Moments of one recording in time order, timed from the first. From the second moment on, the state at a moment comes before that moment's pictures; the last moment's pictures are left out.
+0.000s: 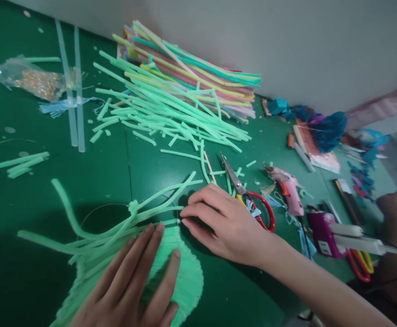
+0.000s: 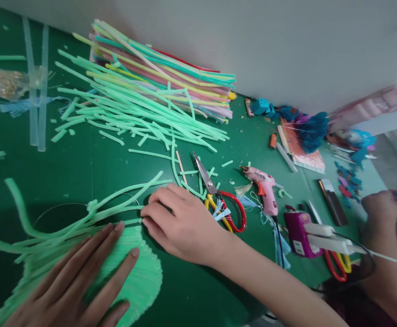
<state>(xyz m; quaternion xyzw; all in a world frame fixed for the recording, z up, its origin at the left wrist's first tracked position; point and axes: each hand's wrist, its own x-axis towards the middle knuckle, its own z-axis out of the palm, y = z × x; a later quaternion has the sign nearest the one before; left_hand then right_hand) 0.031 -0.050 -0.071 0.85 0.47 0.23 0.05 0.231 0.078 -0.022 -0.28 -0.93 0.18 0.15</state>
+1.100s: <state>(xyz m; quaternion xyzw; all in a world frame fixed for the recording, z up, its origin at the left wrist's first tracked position) 0.029 -0.049 -0.072 0.85 0.47 0.23 0.10 0.226 0.076 -0.025 -0.22 -0.96 0.13 0.10</state>
